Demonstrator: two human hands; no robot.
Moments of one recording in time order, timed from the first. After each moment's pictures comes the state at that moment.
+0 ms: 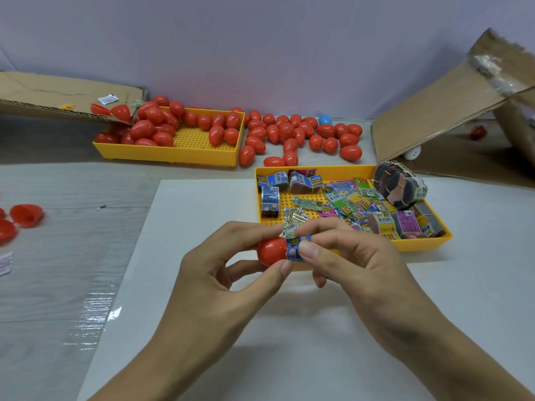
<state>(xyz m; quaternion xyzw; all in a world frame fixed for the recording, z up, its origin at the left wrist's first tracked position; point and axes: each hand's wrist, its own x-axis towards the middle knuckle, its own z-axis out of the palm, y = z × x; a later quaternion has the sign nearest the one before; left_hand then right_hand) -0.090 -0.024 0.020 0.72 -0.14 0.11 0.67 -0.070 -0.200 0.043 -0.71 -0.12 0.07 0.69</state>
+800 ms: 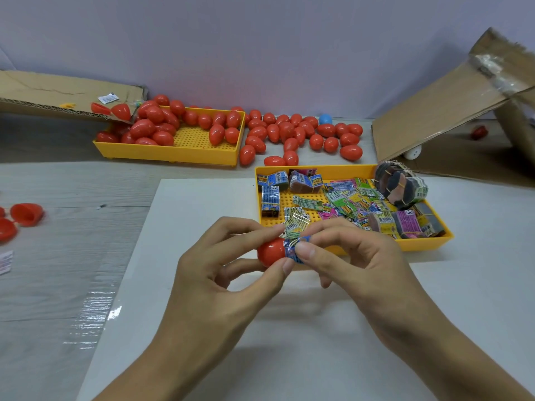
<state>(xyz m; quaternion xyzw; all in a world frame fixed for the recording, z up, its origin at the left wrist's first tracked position) -0.092 -0.027 0.020 0.72 -0.14 0.15 0.66 -0.069 -0.203 0.041 -0.72 -0.10 0.04 0.68</state>
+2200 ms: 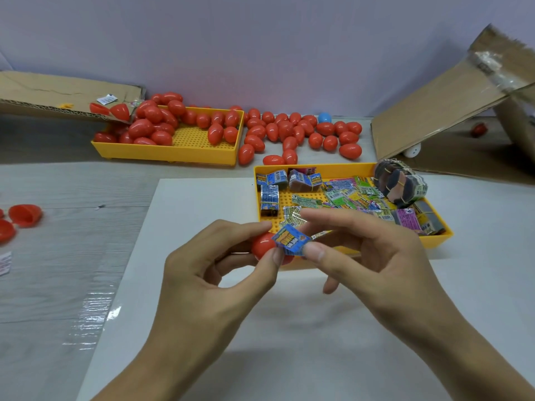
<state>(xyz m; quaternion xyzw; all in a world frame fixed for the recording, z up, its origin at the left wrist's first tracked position) -0.093 -0.026 0.025 0.70 -0.11 0.17 0.68 -0.071 -0.212 0.045 -0.73 -0.17 0.01 0.66</state>
